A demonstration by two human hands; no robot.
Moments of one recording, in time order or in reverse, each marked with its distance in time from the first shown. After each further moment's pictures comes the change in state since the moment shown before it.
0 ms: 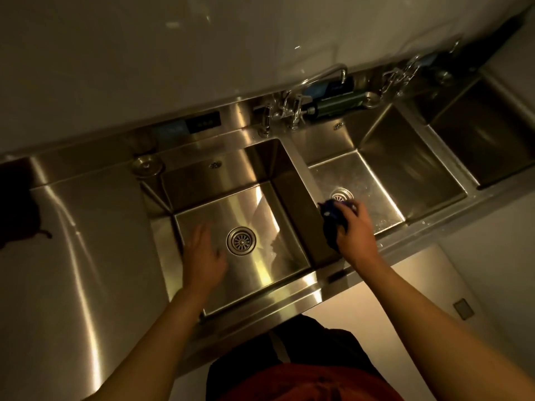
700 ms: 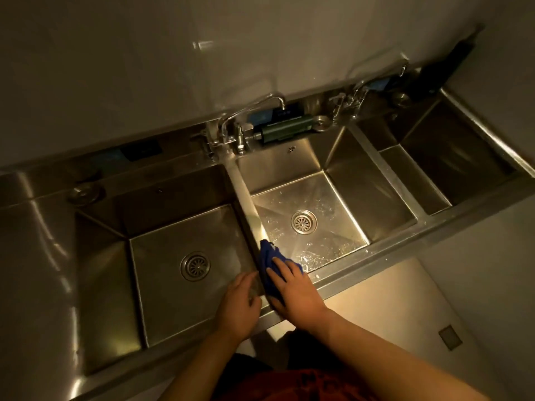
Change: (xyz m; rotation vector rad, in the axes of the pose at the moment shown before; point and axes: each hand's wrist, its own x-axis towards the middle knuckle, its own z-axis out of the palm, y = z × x) left_hand -0.057 0.182 0.166 -0.120 -0.260 0.004; right_hand -0.019 0.109 0.000 -0.420 -0.462 -0.440
